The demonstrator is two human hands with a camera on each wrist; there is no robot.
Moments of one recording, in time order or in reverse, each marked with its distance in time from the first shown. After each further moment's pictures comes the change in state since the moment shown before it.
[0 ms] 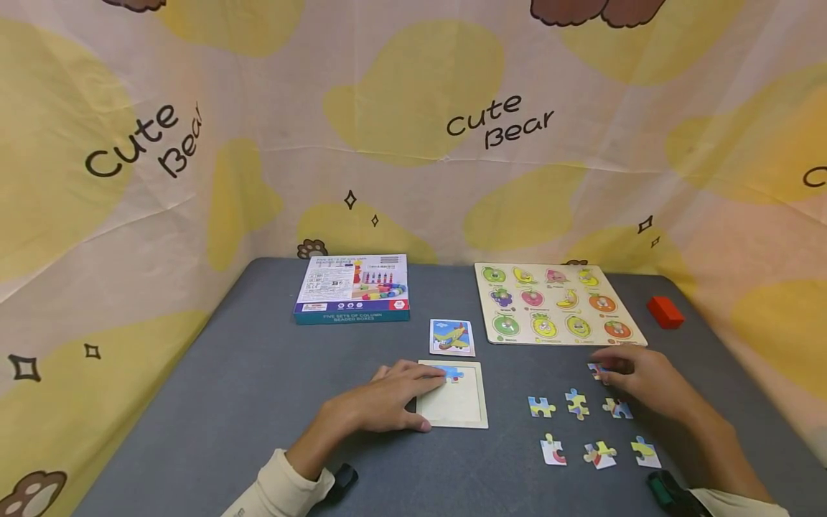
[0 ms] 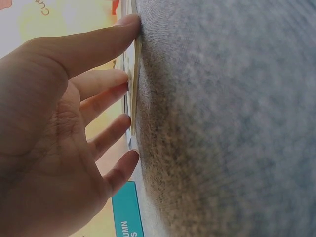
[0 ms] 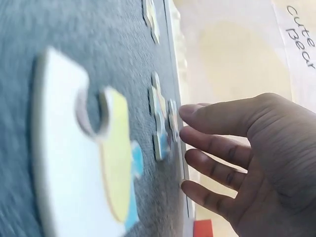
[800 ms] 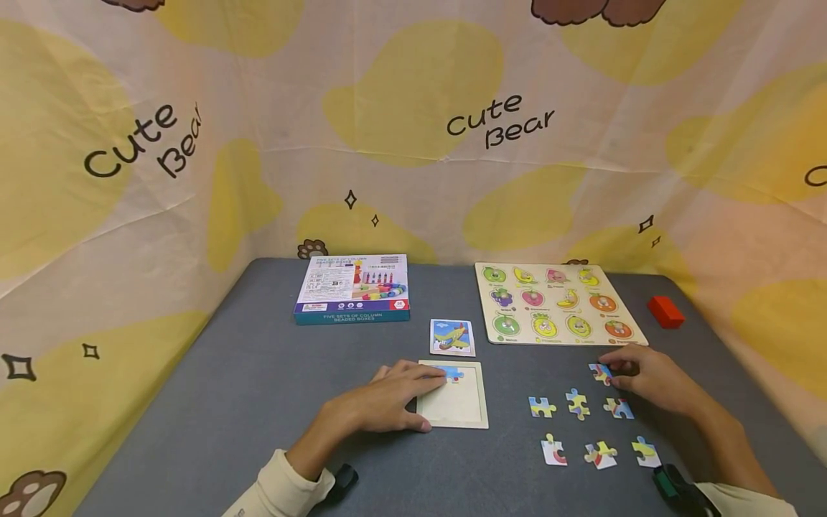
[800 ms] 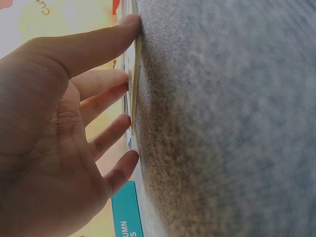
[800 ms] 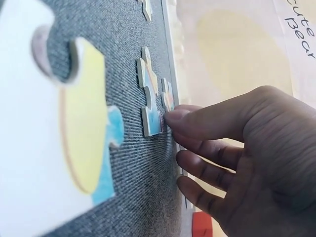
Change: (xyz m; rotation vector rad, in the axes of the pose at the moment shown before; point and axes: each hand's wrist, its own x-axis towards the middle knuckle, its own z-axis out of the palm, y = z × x) left_hand 0.000 -0.001 -0.001 0.011 -0.003 0.004; right_hand 0.001 0.010 -0.009 -0.037 -0.056 0.014
